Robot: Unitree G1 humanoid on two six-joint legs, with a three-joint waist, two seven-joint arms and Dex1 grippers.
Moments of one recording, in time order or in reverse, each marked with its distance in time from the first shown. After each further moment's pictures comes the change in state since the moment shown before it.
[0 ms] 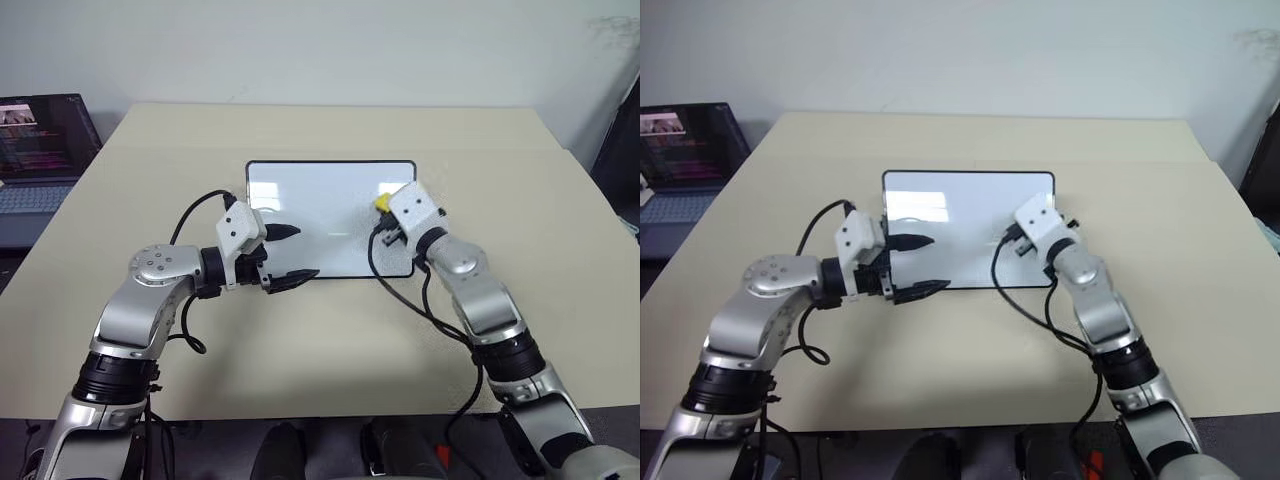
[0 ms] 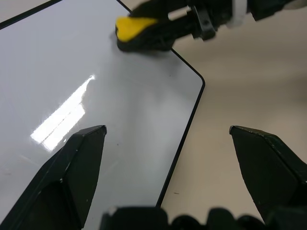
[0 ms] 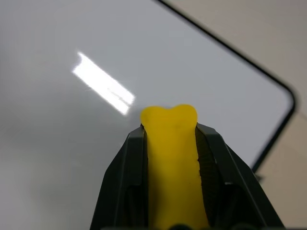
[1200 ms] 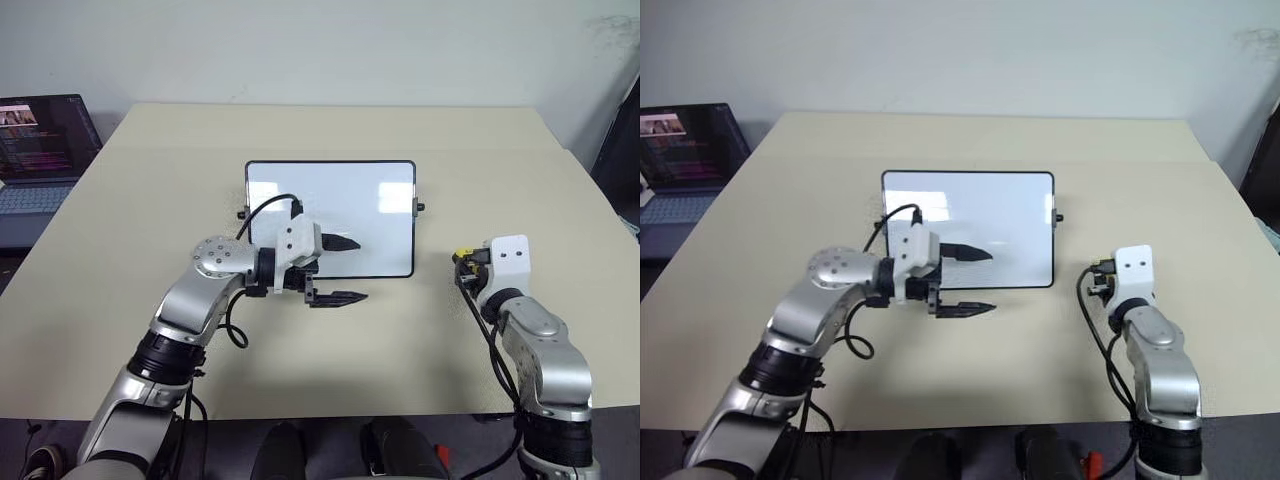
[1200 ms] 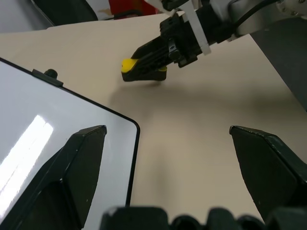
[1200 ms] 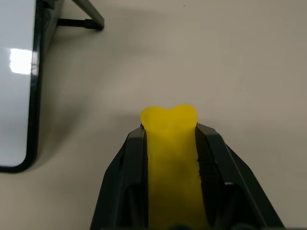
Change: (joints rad) left arm -0.146 -0.140 -0.200 0.062 0.054 -0.126 -0.135; right arm 0.397 0.087 -0.395 -0.322 0.183 0.293 -0.057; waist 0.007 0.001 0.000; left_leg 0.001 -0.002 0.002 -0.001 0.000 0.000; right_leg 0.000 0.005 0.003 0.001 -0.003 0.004
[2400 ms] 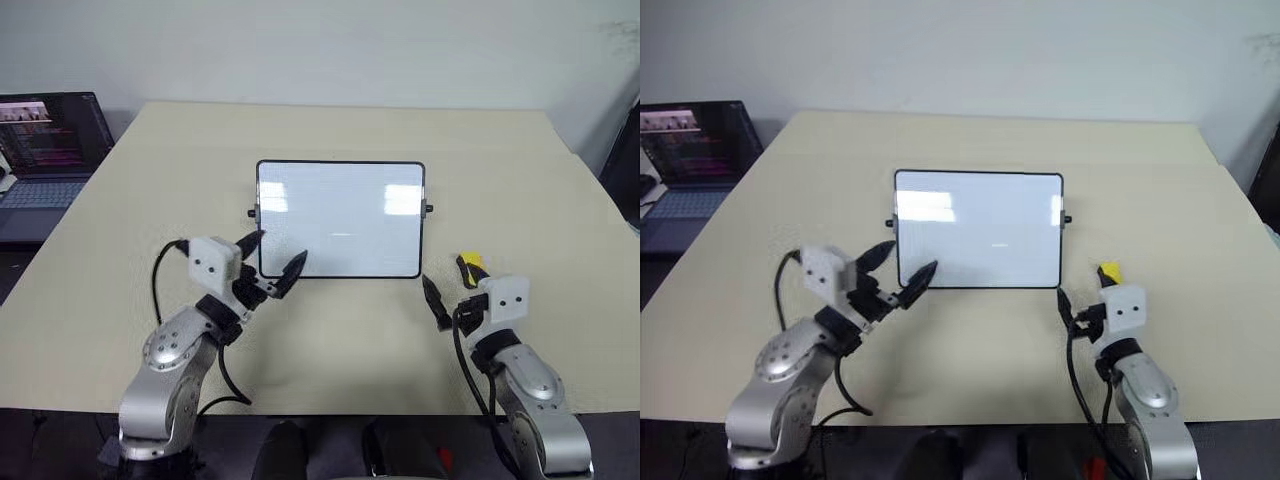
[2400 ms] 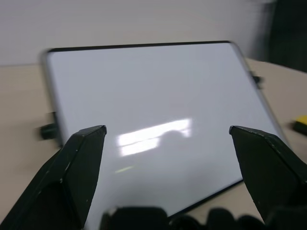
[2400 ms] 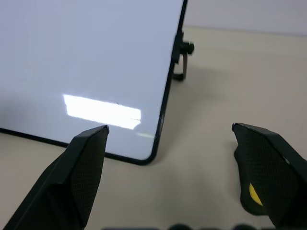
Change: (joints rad) left arm 0.589 -0.271 0.396 -0.486 0.021 0.153 0.787; right arm 0.381 0.002 0.136 -0.151 0.137 -0.536 0.054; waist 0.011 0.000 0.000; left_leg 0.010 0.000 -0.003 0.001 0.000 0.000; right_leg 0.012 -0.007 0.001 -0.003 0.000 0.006
